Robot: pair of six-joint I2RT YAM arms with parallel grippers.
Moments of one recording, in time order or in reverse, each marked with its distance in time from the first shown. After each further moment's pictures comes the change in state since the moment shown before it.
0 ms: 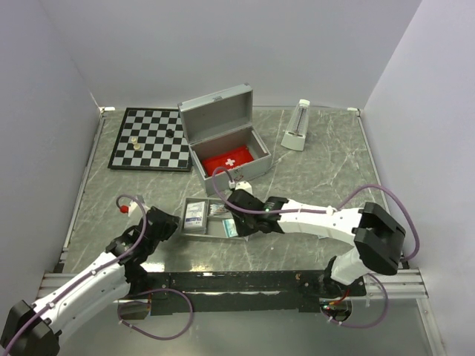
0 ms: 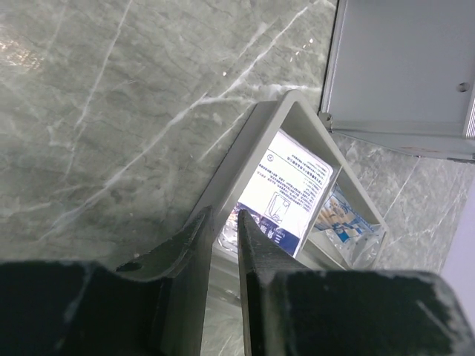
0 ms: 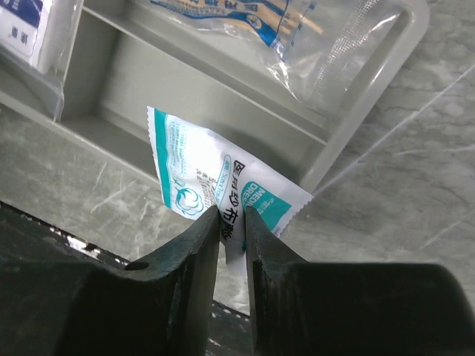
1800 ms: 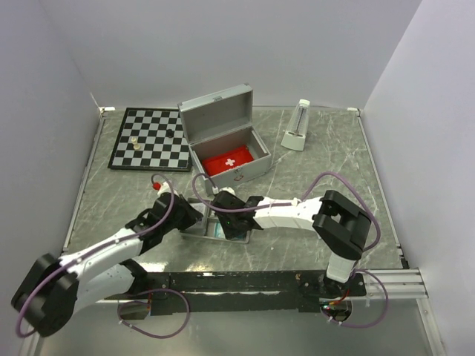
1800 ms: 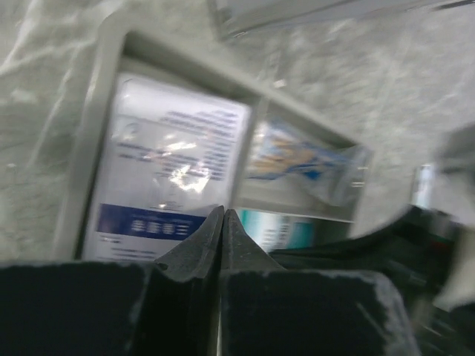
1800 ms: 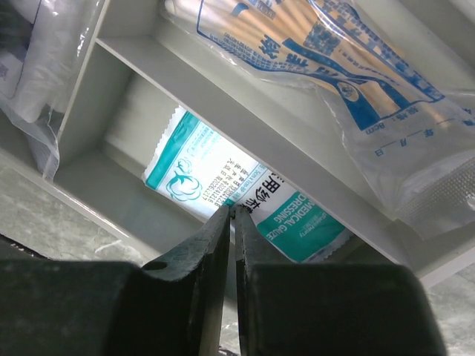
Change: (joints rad) left arm 0.000 0.379 0.116 0.335 0.344 0.299; right arm 0.004 0.275 0.094 0.111 -0.114 -0.039
